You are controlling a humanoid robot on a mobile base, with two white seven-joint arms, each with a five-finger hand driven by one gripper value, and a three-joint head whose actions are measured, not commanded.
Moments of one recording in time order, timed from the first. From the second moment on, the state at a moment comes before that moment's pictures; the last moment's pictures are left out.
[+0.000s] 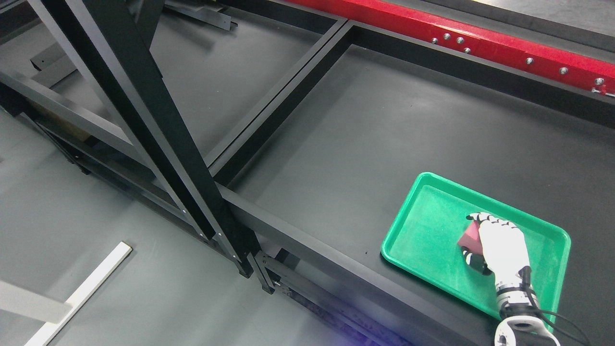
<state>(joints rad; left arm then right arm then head) 0.00 0.00 0.06 -0.08 0.00 -0.10 -0.08 0.16 -0.06 0.00 -1.58 1.31 0.01 0.04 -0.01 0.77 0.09</state>
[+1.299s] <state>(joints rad) 0.00 0.00 0.06 -0.08 0.00 -0.10 -0.08 0.17 -0.07 -0.12 -1.67 1.04 -0.12 -0.34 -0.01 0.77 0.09</state>
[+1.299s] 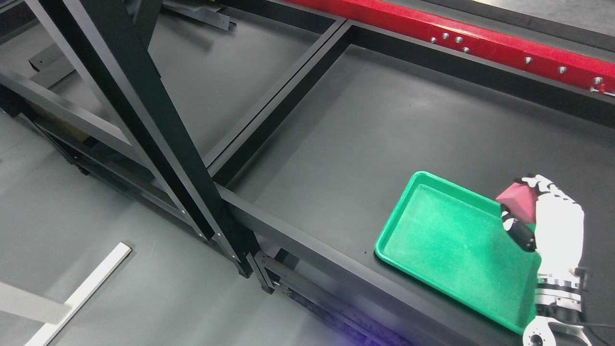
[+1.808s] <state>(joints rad) 0.00 0.00 0.06 -0.08 0.00 -0.10 -0.08 0.17 -0.07 -0.18 -1.71 0.97 -0.13 -0.37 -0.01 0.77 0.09</state>
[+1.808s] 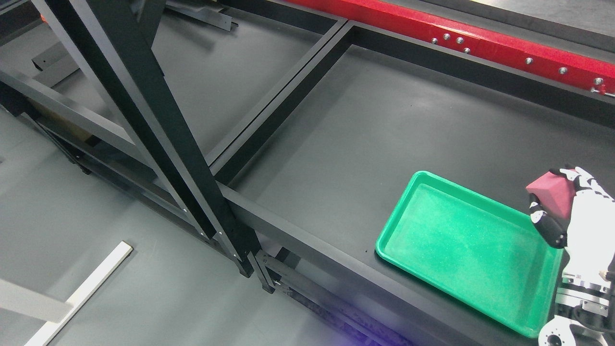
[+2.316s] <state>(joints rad) 0.00 0.00 0.06 -0.08 0.00 -0.10 -0.08 0.17 -0.07 -0.20 -1.72 0.95 -0.13 -0.38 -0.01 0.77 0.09</state>
